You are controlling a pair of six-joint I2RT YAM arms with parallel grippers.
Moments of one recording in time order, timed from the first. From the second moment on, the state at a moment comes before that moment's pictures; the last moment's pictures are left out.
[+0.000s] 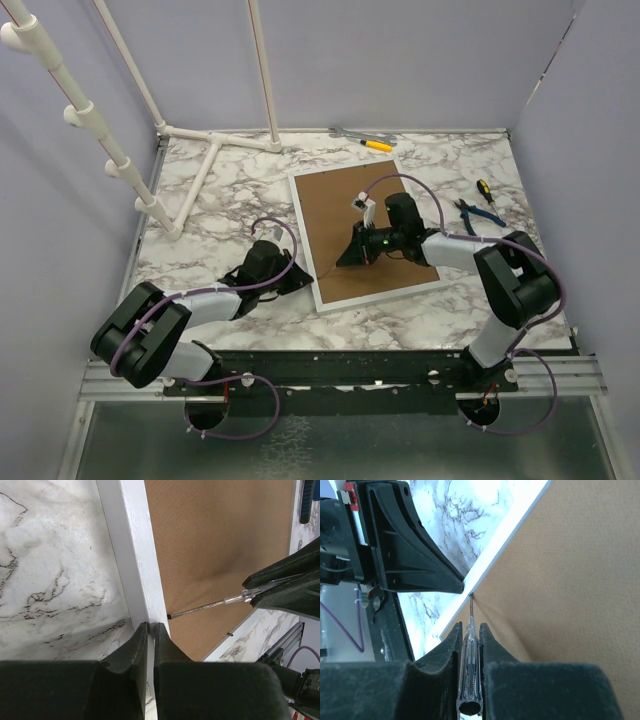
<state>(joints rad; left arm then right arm) -0.60 1.36 0.38 0.37 0.18 -0.90 0.50 1.72 0.82 0.26 -0.85 0.28</state>
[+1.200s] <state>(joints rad) -0.60 1.36 0.37 0.38 0.18 -0.91 0.91 1.67 1.18 -0.29 -0.04 0.24</state>
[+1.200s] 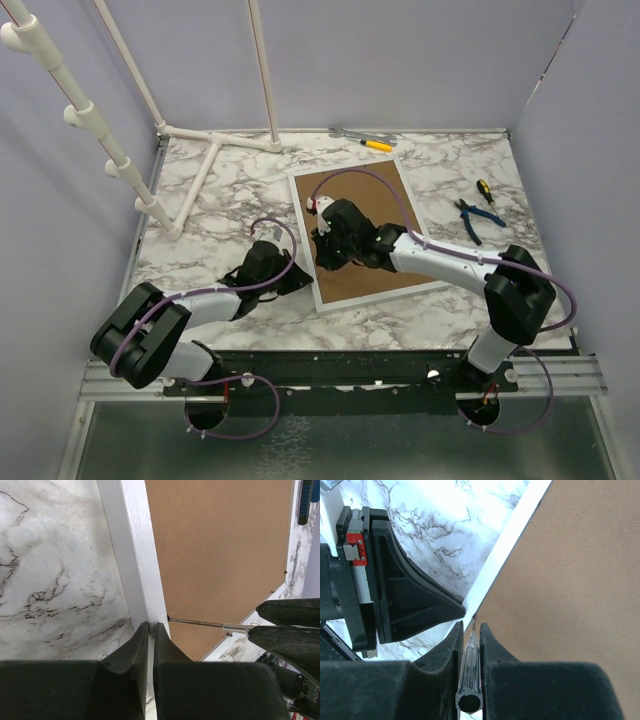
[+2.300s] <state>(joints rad) -0.54 1.33 0.54 0.21 0.04 -0.85 0.63 1.44 0.67 0.20 -0.46 0.42</state>
